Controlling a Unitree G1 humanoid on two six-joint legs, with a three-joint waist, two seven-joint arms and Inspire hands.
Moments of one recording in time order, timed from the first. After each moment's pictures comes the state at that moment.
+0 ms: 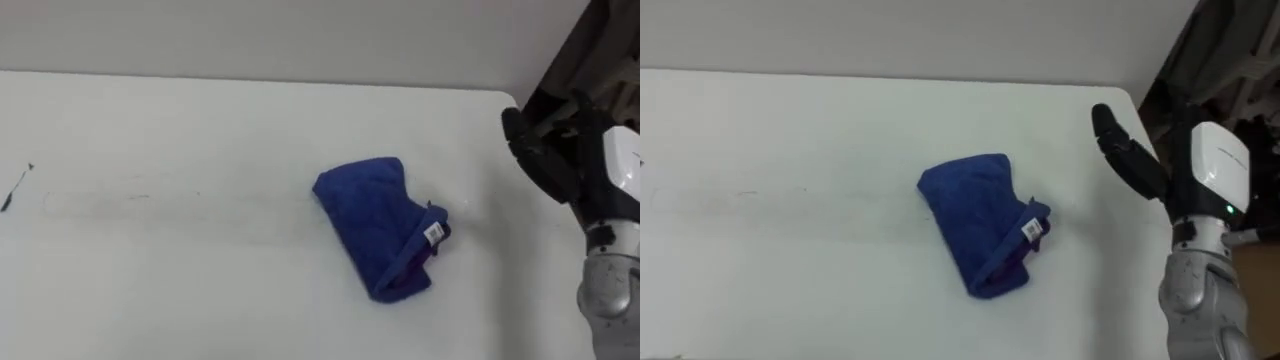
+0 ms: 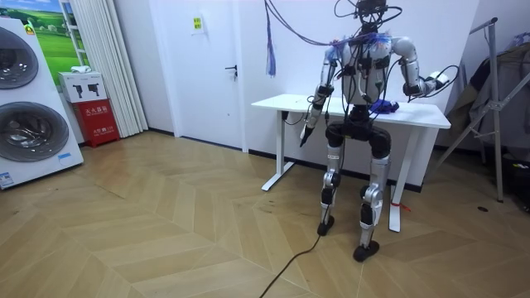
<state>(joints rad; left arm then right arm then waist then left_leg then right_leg) 0.36 0.18 0.24 0.75 0.03 -0.03 0.11 0.02 -0.35 -0.22 0.21 -0.71 -0.09 -0.28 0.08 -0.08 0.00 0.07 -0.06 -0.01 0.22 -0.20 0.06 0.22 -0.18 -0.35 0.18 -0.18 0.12</state>
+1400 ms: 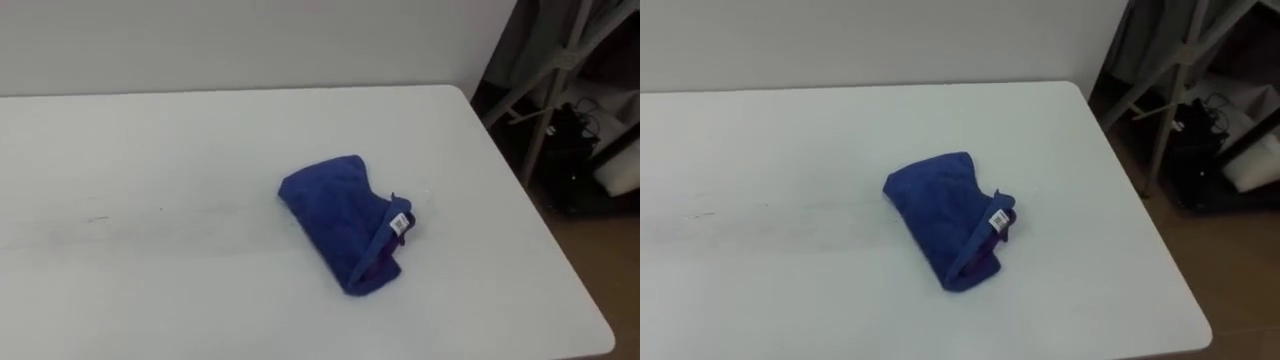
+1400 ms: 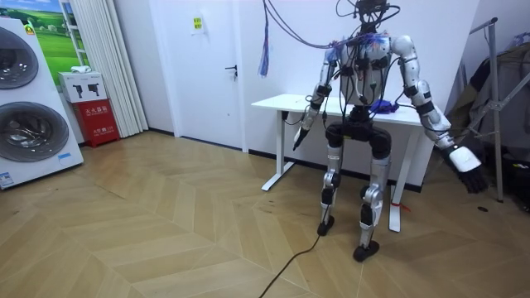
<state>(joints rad) 0.41 0.18 0.38 0.87 0.05 0.03 0.14 0.25 -0.38 -0.53 1.29 0.18 0.05 -0.39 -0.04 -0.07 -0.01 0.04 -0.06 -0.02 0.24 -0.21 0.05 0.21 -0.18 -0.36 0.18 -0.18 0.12</state>
